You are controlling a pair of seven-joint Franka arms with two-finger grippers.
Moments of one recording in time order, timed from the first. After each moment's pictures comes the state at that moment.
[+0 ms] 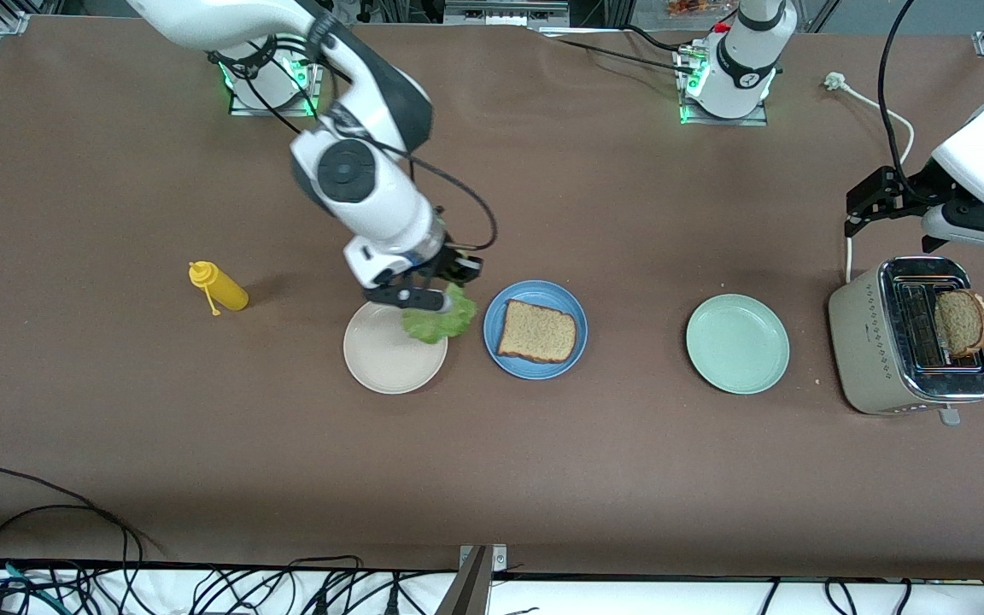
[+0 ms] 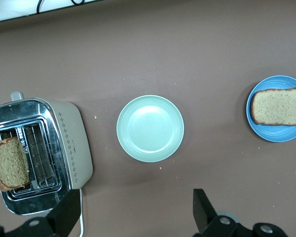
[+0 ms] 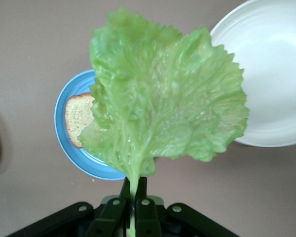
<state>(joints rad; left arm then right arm) -0.01 0.00 -0.05 -1.64 -0.01 1.70 0.14 0.22 0.60 0.56 -1.56 -0.13 2.26 0.96</state>
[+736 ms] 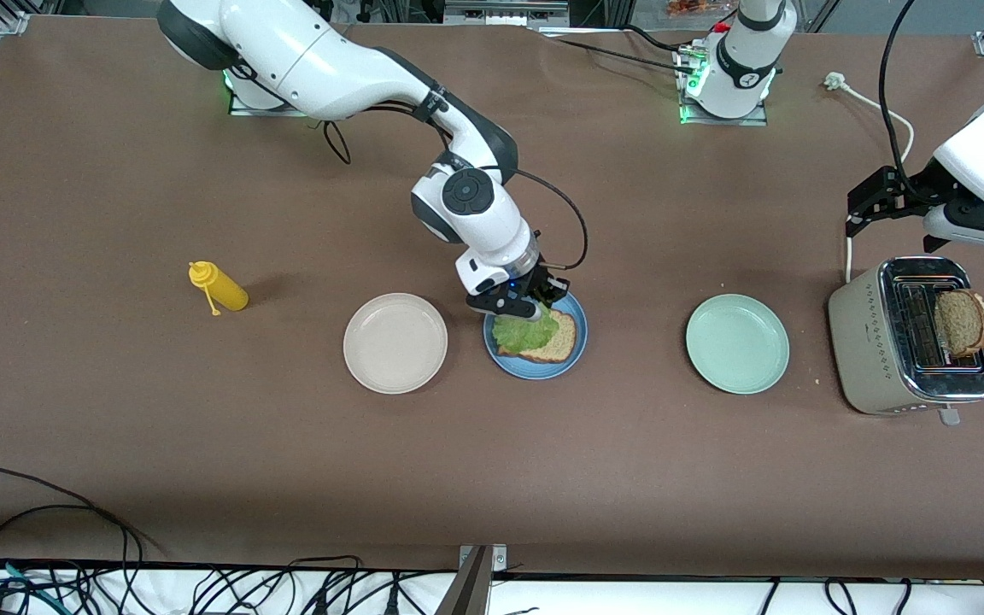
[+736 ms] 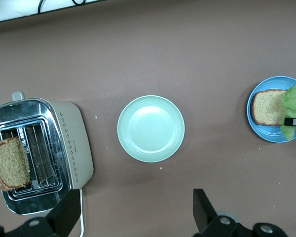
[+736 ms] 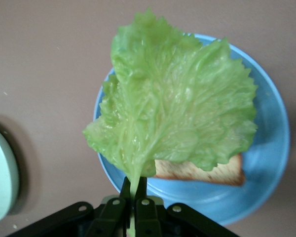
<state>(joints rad) 0.00 0.00 -0.05 -1.64 -0.01 1.70 0.14 0.54 0.93 0.38 -1.31 -0.20 2.57 1.19</state>
